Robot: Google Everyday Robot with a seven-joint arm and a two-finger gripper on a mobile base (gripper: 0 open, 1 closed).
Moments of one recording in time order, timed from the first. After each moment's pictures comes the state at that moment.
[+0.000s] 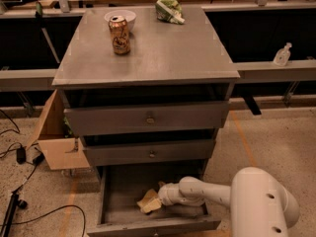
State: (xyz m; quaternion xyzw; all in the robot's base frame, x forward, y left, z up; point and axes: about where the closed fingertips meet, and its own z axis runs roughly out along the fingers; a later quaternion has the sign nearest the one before) arm 0.575 0.030 0.188 -0.41 0.82 0.29 0.28
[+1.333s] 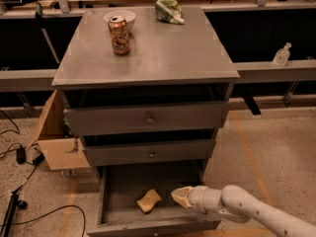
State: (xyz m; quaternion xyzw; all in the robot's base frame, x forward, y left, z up) arm 0.514 -0.082 0.338 -0.35 0.81 0.31 0.36
